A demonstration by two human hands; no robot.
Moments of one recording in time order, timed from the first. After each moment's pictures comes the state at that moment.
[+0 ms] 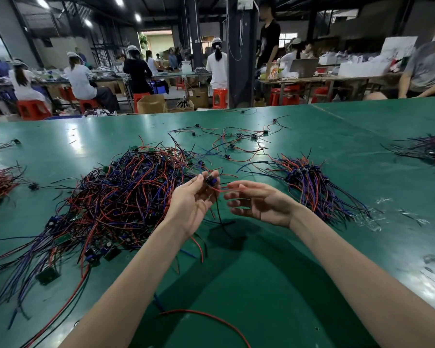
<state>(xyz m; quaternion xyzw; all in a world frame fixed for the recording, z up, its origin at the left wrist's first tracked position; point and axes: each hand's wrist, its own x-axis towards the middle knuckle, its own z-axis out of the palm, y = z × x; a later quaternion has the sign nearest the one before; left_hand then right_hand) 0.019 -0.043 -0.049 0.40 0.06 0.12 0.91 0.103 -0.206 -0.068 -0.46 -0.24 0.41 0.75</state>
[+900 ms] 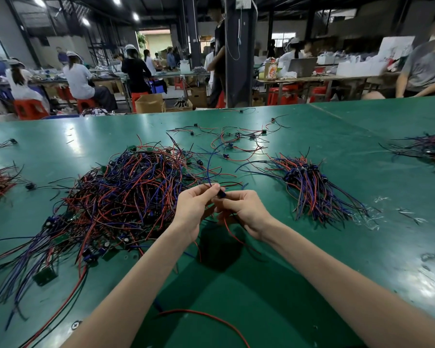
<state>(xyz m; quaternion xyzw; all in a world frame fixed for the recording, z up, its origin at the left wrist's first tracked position) 0.017 -0.052 -0.065 0.60 0.11 0.14 0.78 0.063 -0.165 -0.078 -0.60 -0.18 0.22 0.75</state>
